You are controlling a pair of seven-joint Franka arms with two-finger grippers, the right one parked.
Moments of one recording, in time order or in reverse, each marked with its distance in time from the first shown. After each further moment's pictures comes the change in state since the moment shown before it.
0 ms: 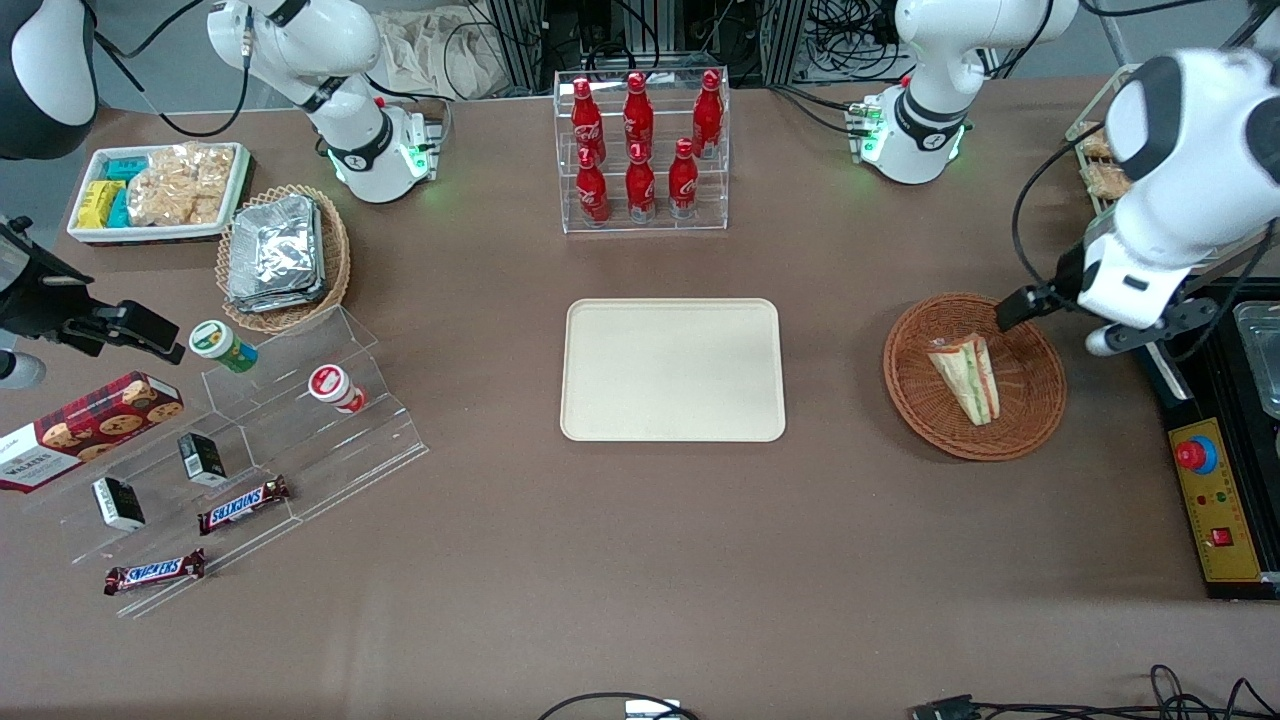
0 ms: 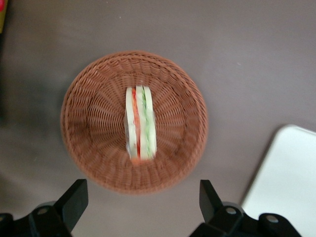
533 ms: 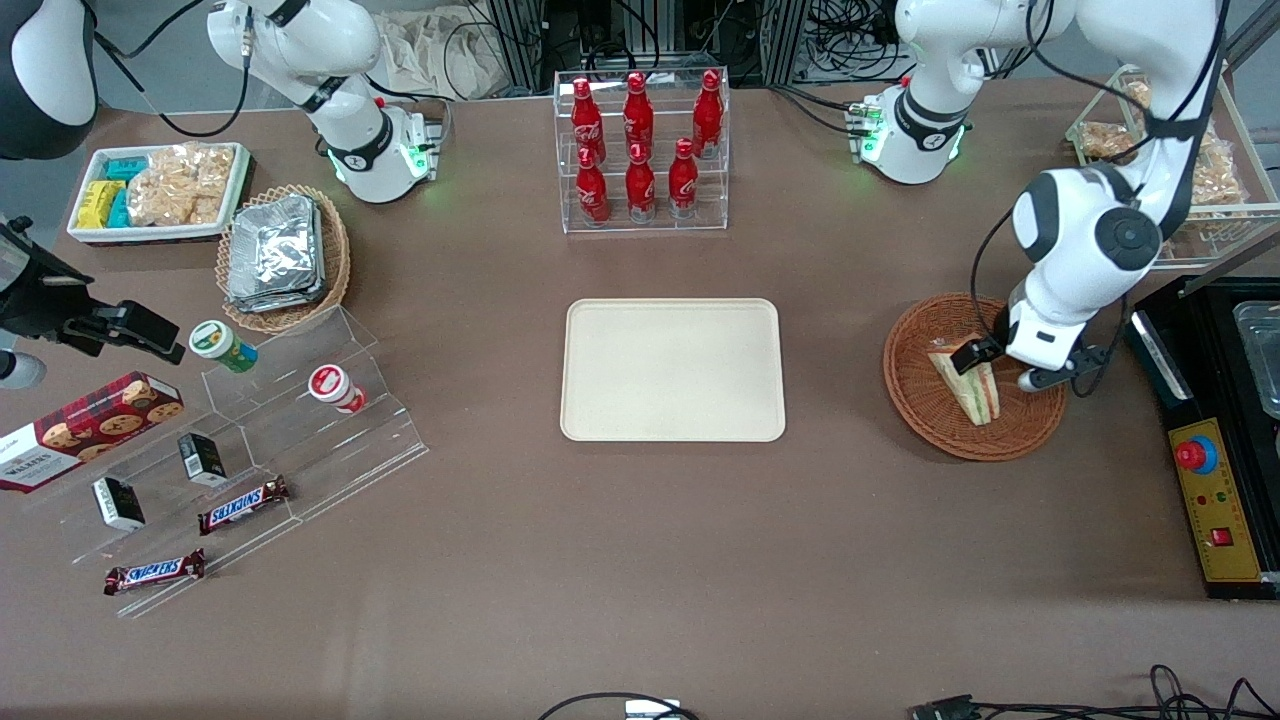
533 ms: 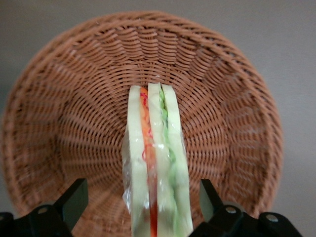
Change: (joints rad) arm 0.005 0.230 0.036 -0.255 0.003 0.521 0.000
